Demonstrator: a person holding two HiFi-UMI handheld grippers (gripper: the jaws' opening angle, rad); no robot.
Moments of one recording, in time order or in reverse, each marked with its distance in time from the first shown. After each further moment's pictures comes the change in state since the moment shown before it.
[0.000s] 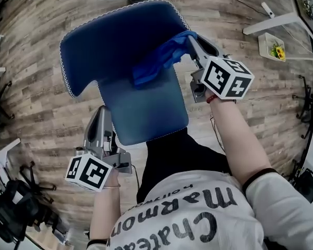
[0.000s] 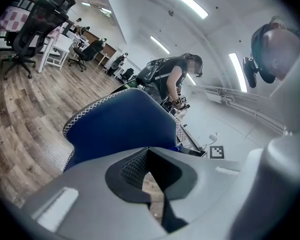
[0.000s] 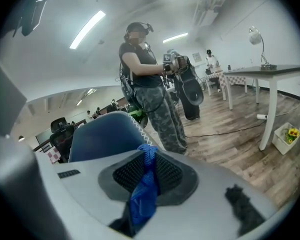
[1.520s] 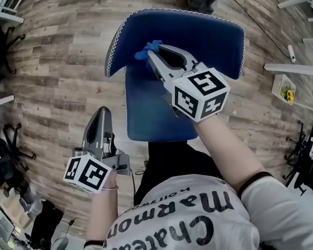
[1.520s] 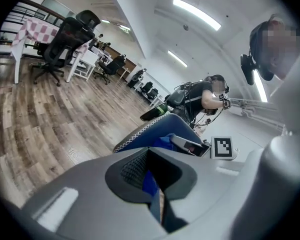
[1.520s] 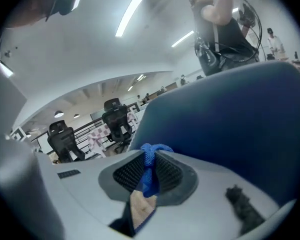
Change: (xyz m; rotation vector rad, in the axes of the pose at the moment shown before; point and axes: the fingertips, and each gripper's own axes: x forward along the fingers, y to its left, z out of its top) left arm -0.073 0.079 0.031 -0.104 -0.154 0.203; right arm 0.069 0.258 -0.051 -0.251 0.148 0.549
